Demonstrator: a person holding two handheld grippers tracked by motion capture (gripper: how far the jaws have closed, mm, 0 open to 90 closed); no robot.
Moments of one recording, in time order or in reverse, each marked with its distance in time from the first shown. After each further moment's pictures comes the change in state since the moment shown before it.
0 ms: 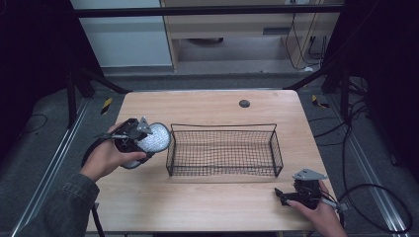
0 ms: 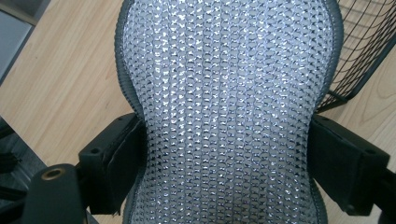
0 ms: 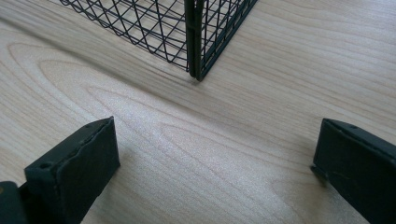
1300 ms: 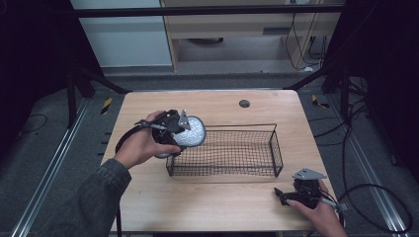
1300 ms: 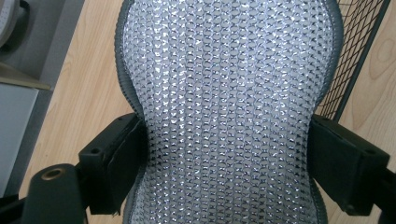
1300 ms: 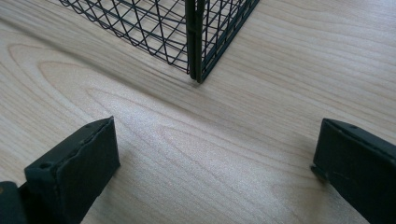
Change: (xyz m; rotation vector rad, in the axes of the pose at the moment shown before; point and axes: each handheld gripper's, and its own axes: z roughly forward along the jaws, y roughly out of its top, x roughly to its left) left arm -0.038 0.099 0.002 -0.037 -0.014 0.218; right arm 0.000 0.001 0.001 0.002 0.004 -0.002
